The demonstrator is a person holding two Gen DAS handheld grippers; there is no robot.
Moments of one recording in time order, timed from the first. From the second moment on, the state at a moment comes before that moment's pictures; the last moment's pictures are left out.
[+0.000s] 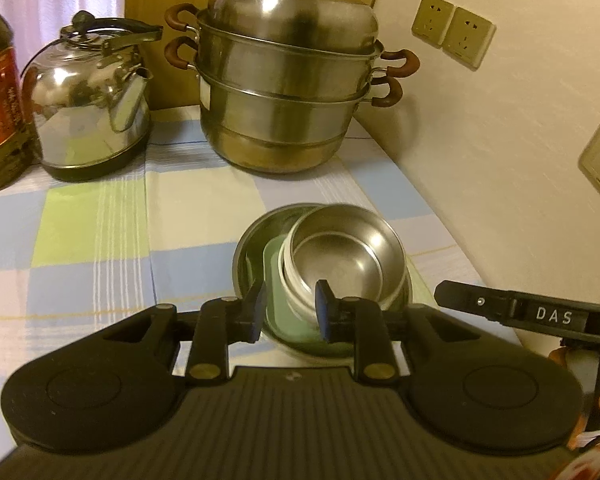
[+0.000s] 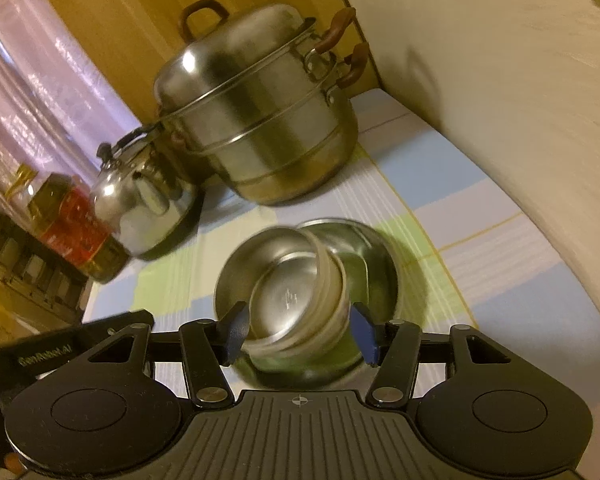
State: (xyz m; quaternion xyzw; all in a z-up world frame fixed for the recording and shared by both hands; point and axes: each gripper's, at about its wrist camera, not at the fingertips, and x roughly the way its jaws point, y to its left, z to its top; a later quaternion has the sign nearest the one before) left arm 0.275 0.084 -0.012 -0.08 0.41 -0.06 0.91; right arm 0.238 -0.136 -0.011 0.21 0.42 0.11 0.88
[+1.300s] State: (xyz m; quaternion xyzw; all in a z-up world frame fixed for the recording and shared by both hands) left arm 0.082 0.026 -0.020 -0.08 0.44 -0.03 0.89; right arm 0.064 -0.132 0.001 0.11 0.47 0.17 0.86
